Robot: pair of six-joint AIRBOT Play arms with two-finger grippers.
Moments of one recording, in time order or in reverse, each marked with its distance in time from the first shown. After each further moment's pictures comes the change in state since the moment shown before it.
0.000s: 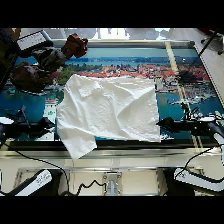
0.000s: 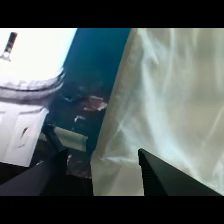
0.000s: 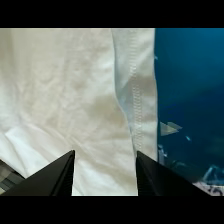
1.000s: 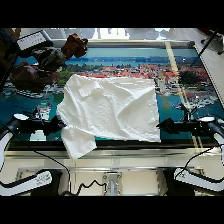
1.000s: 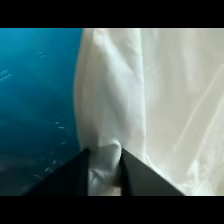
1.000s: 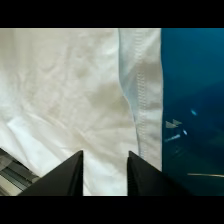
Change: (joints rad) left arm -0.174 -0.156 -0.001 -0.144 0.058 0.007; right arm 0.000 0.000 0.000 -0.033 0.039 0.024
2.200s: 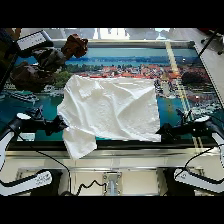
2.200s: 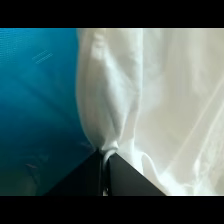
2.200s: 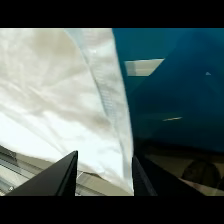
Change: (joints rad) left arm -0.023 -0.016 0.000 -0.007 -0.015 -0.010; right arm 0.073 0.001 0.001 -0.227 0.021 0.233
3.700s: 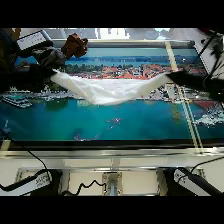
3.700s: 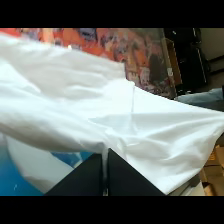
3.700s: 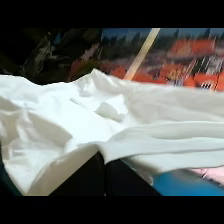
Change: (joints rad) left arm -0.019 0.061 0.758 -0.410 -0.327 0.179; right arm 0.087 0.192 0.611 0.584 0.021 -0.331
